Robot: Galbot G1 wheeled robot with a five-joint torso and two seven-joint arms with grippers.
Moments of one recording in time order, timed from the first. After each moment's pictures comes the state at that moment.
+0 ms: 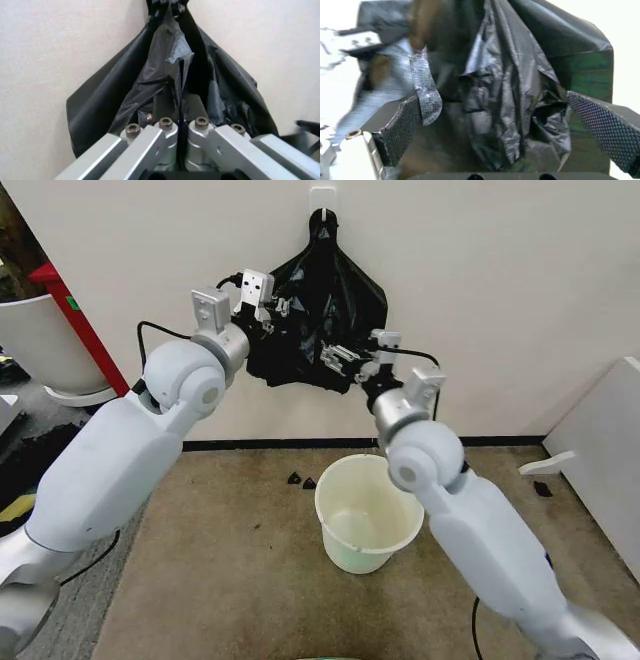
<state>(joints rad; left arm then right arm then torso) 0.23 -0.93 0.06 -1.86 -0.86 0.46 -0.20 -0.54 1.24 -0.03 1.93 0.74 -0.32 0.48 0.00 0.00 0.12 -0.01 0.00</state>
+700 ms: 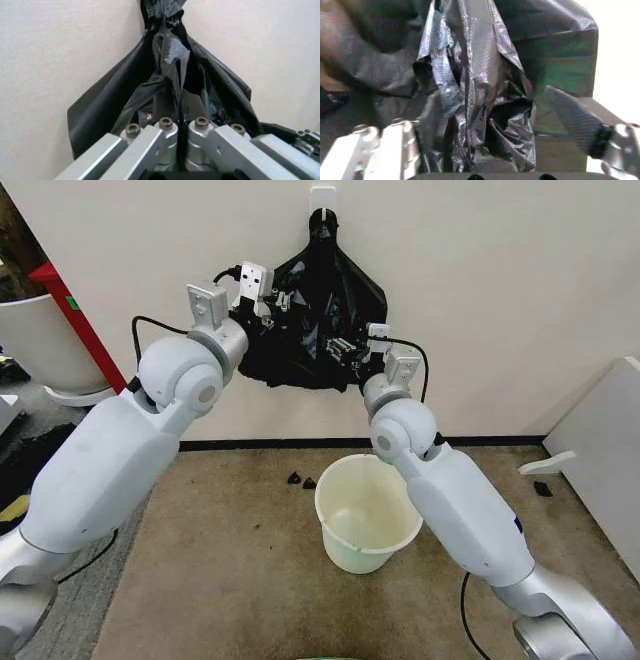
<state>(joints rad) 0.23 -0.92 0.05 -1.88 -0.86 0.47 -0.20 -0.46 1.28 -0.05 1.74 0.69 -0.30 0.51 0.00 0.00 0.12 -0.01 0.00</state>
